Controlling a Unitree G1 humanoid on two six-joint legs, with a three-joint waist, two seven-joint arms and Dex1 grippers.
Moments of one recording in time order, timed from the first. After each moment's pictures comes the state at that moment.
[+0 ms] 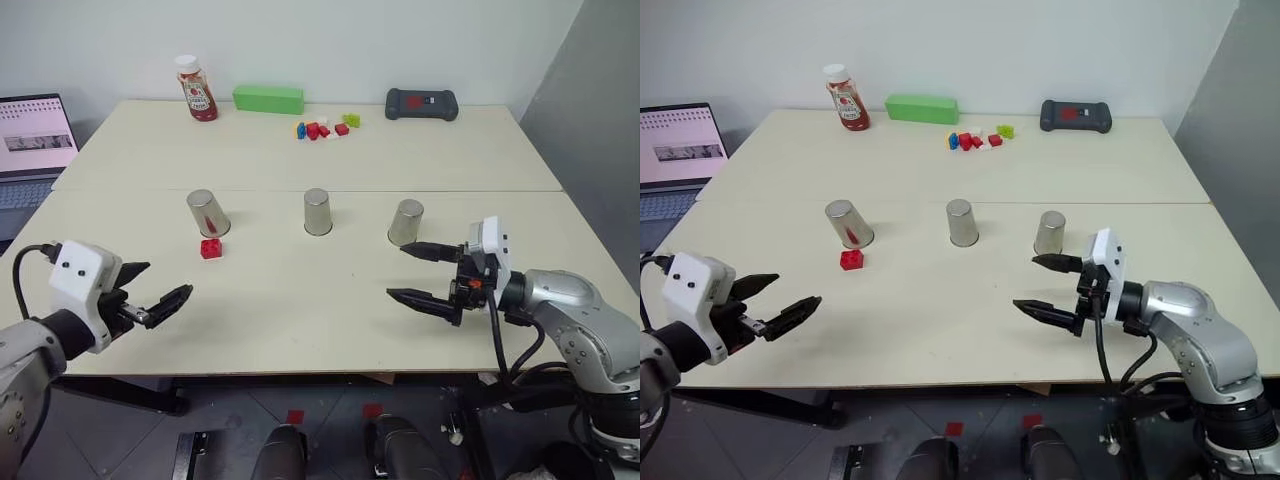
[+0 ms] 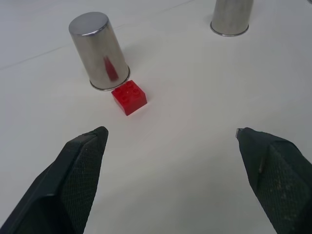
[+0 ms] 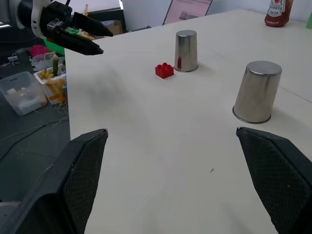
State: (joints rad) left arm 0.15 0.82 0.59 -0.48 -0.55 0.76 -0.66; right arm -0.32 -0.65 -0.01 -0.39 0.61 0.58 0.93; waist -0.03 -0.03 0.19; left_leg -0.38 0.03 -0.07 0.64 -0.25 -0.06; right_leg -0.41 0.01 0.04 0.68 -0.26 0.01
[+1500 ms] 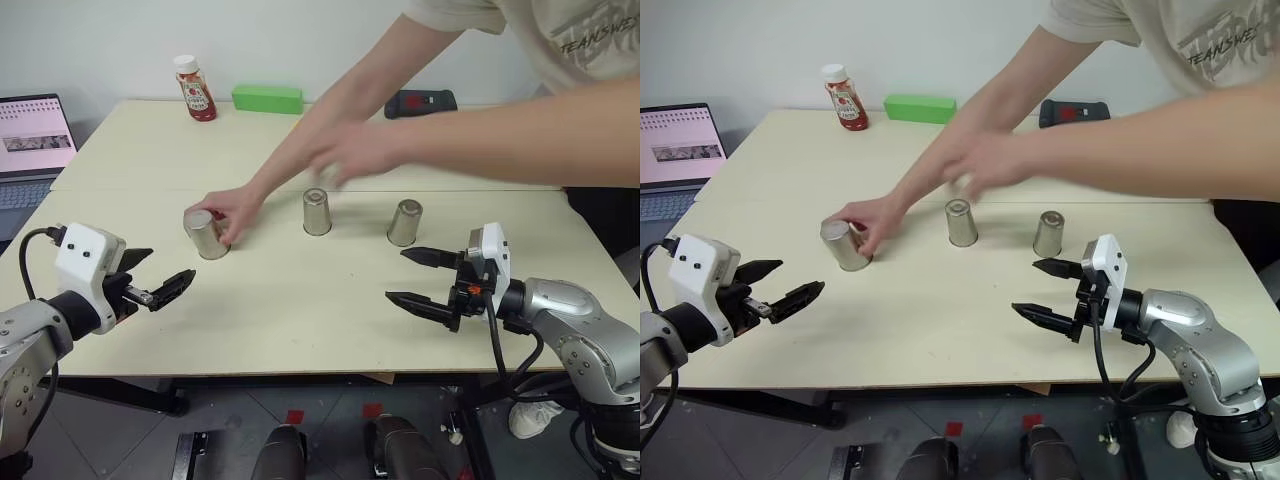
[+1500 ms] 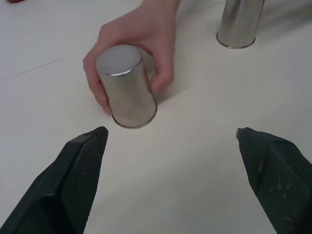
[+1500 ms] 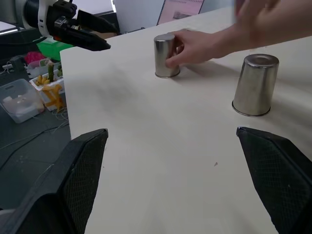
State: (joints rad) left arm 0.05 0.85 0.54 -0.40 -0.55 0.78 -0.66; right arm -0.25 -0.64 -0.02 -0.44 0.65 0.59 0.87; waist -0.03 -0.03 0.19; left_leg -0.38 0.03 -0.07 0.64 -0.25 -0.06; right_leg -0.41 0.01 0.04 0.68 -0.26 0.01
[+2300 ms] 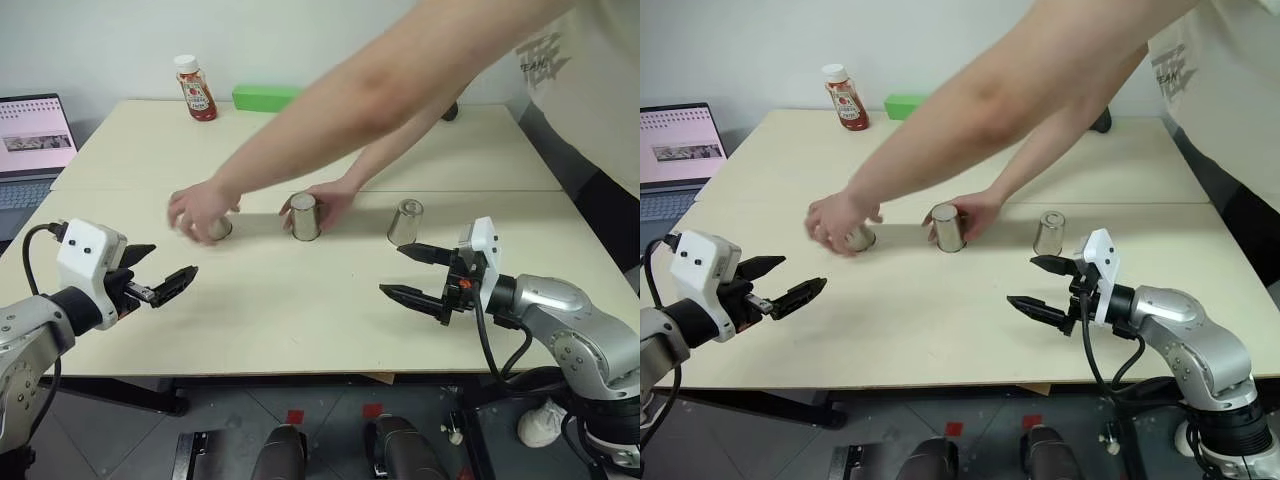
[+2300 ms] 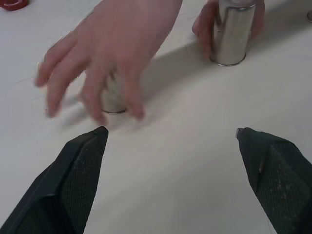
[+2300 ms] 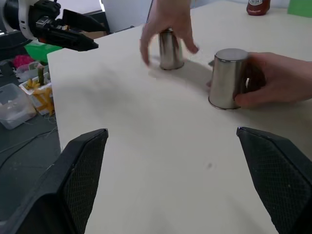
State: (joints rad) left arm 0.03 0.85 0.53 -0.39 -0.55 0.76 -0.67; right arm -0.29 -0.61 0.00 -0.44 0.65 0.67 0.77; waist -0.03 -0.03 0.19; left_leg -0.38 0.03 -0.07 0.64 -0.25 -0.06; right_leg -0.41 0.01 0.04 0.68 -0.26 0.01
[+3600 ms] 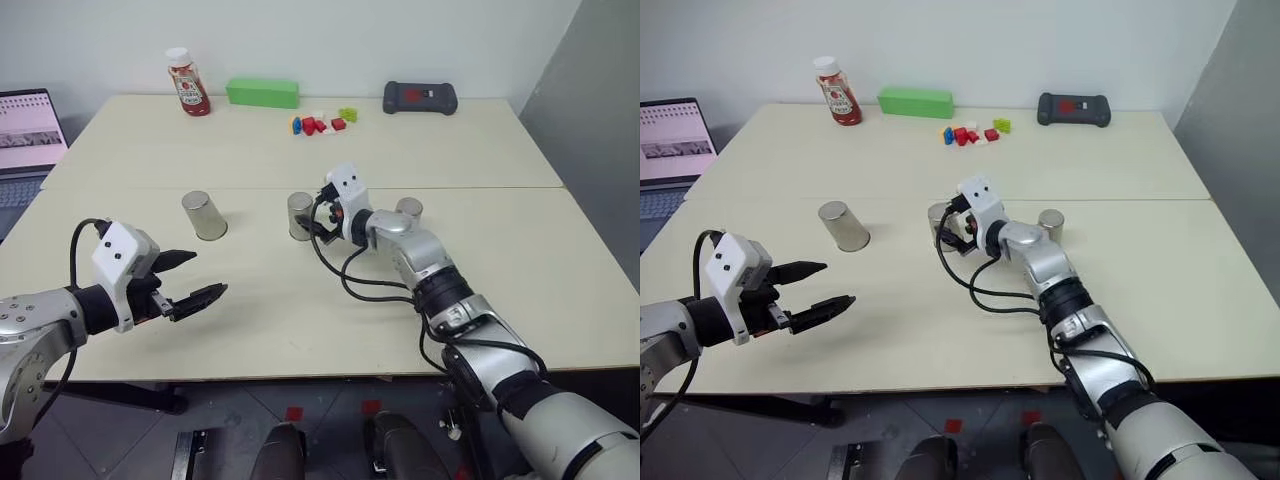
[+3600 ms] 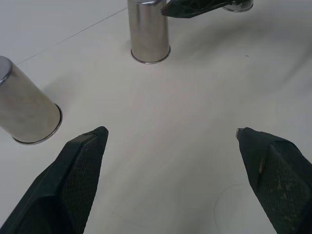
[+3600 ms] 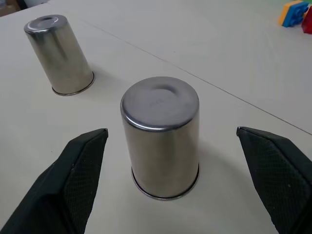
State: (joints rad) left arm 0.01 0.93 0.43 -0.38 -0.57 0.69 -0.87; right arm -1.08 0.00 0.20 0.80 0.17 0.30 0.46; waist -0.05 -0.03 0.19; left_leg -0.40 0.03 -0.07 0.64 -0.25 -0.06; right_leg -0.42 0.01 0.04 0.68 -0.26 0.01
